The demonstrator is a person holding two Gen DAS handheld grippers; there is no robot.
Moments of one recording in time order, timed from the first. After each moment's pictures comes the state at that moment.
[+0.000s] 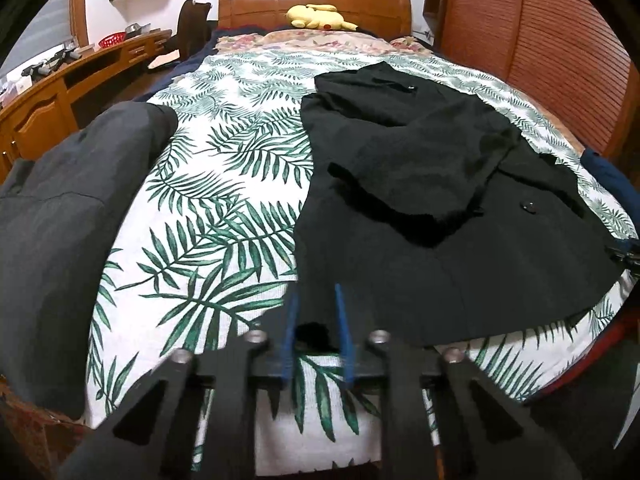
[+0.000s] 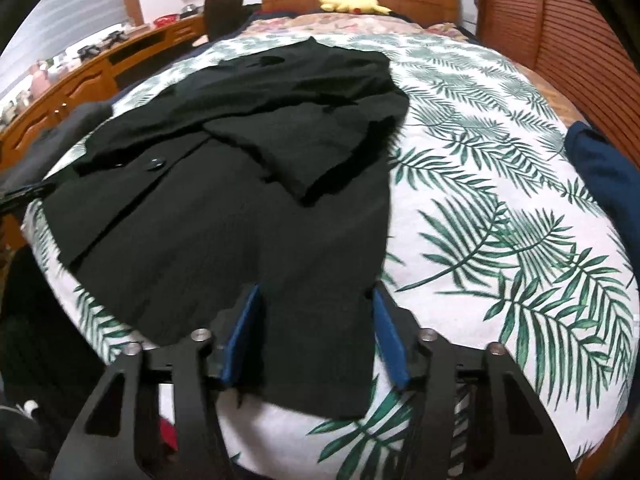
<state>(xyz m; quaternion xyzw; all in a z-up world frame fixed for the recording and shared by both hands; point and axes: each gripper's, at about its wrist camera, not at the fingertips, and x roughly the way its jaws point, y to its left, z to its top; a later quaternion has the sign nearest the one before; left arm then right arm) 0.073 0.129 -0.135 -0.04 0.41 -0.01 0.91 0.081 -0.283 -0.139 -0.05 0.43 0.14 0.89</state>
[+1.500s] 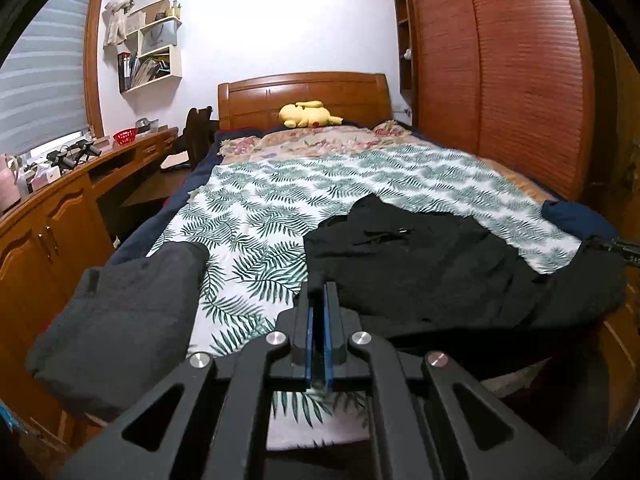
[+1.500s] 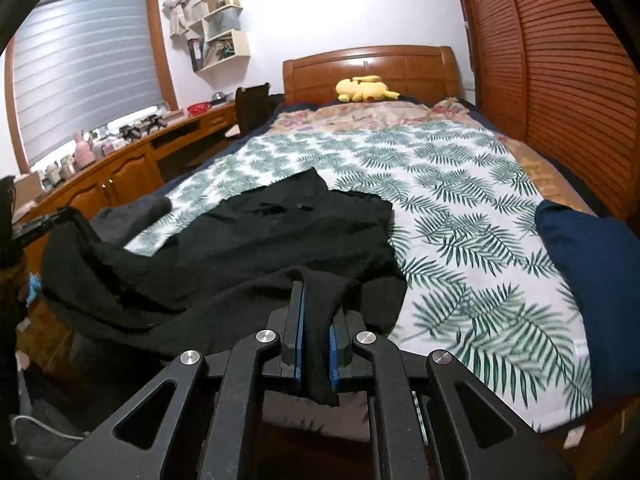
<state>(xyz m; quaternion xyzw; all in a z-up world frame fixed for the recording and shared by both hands) 0.005 0.107 -0.001 0.02 0.26 0.00 0.97 0.017 -0.292 -0.026 0.01 0.29 0.18 0.94</state>
